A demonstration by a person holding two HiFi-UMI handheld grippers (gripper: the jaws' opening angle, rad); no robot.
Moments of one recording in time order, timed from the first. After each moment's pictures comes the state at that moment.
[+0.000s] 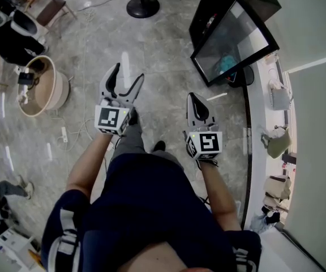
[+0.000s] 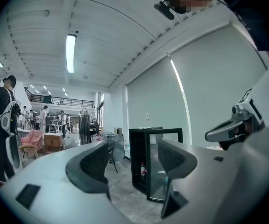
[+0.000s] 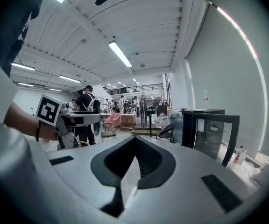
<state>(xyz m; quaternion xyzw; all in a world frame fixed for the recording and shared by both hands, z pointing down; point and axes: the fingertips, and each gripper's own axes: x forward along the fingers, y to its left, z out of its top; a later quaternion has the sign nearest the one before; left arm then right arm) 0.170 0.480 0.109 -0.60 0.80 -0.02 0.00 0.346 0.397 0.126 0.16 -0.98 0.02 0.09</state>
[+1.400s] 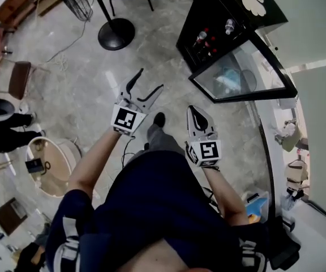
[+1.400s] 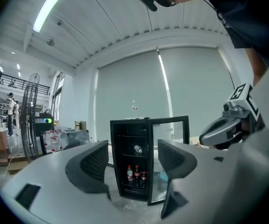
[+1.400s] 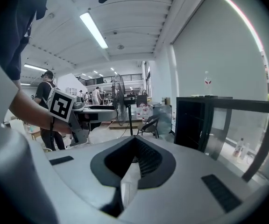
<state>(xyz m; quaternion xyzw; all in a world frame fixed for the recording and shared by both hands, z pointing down) -0.130 0.151 0.180 -0.80 0.60 -0.05 -0.02 0.018 0.178 0.199 0.31 -0.94 0.07 0.15</state>
